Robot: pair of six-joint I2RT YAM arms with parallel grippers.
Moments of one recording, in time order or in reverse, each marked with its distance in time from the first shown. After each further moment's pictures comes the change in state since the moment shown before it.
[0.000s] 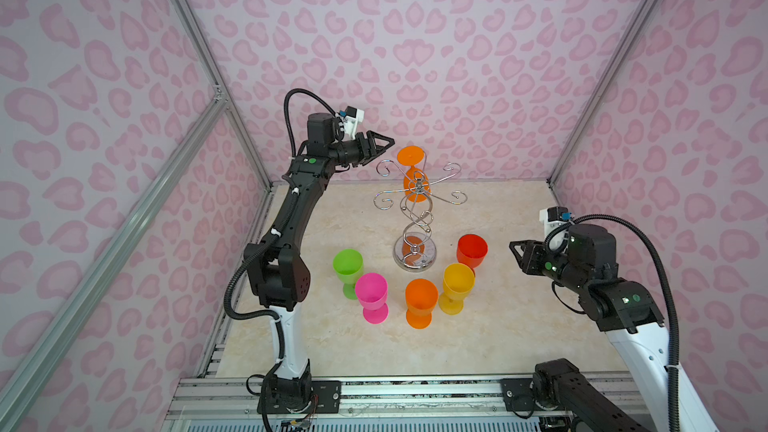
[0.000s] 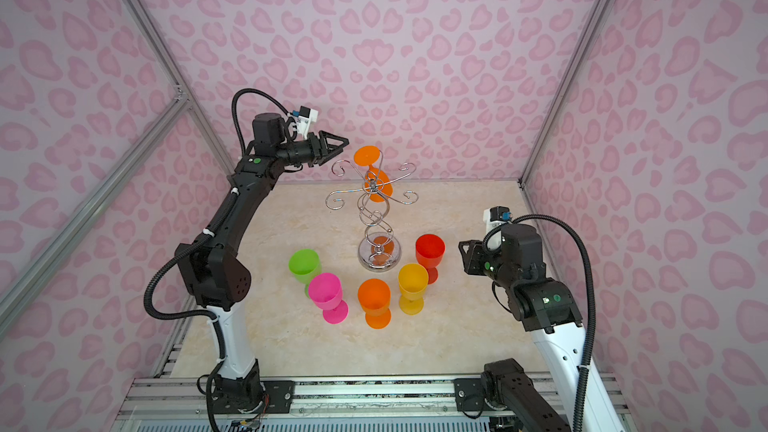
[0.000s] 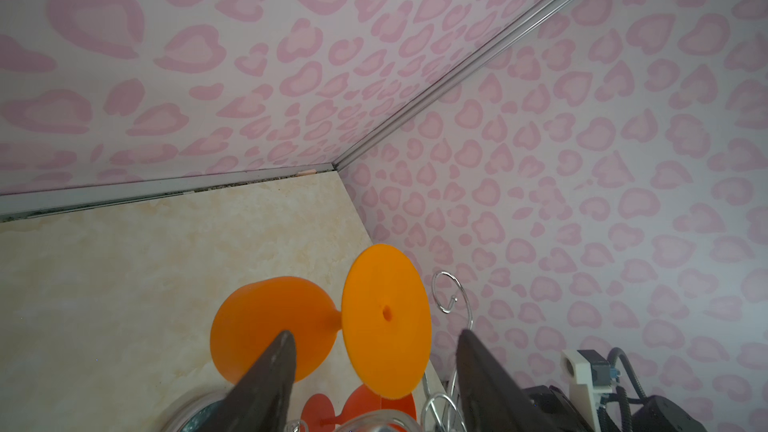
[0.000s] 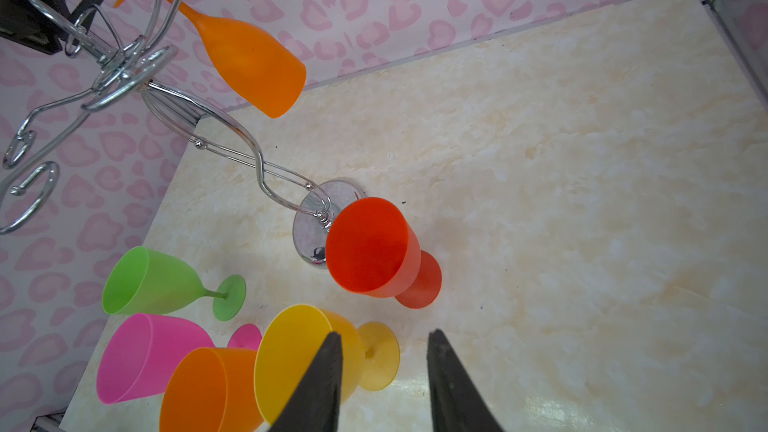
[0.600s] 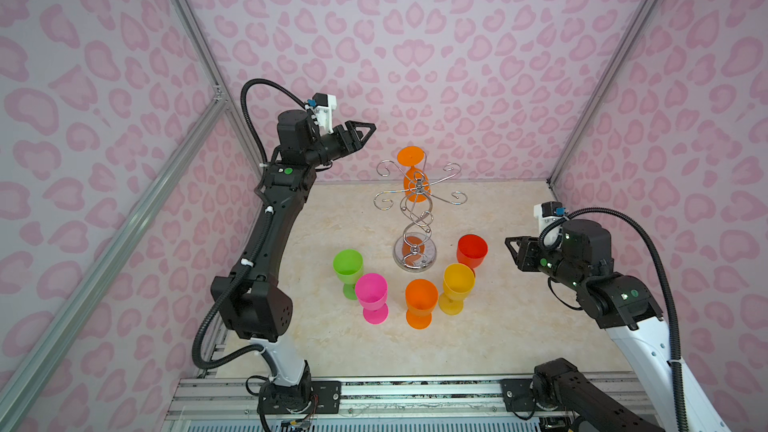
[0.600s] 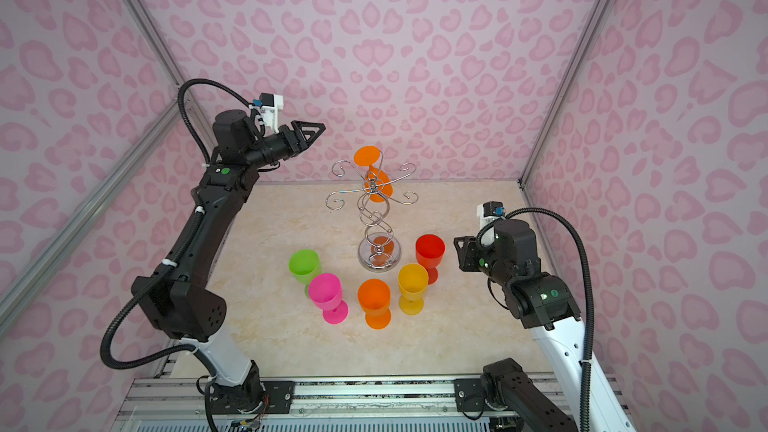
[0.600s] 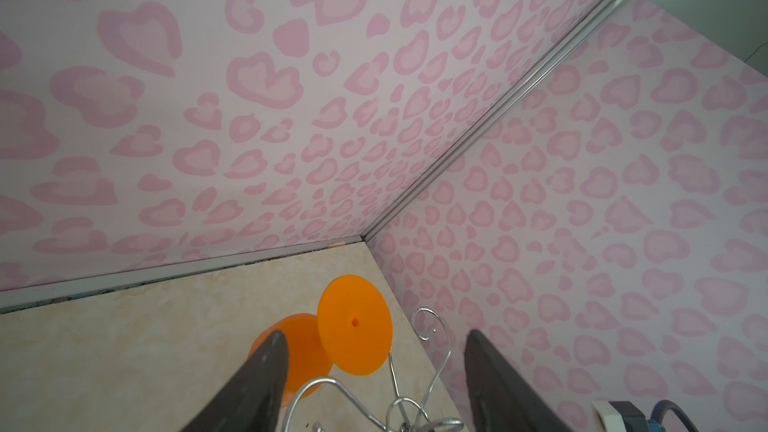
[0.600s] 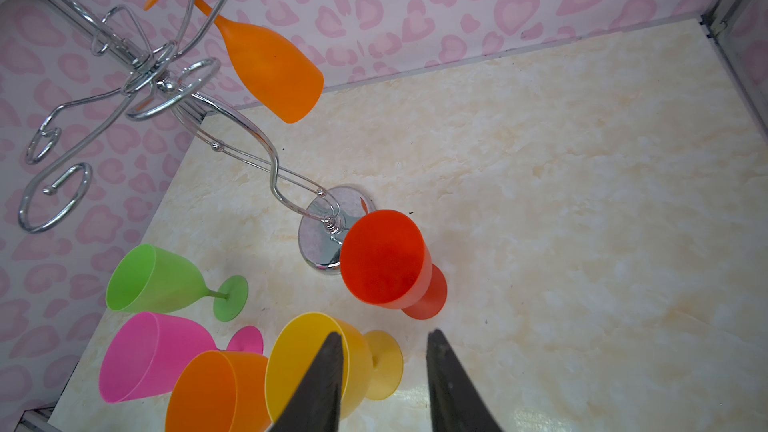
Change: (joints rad) left arm 0.050 -0.217 -0.139 0.095 -0.171 0.006; right arm 0.076 0.023 0.046 0.001 0.060 -0.005
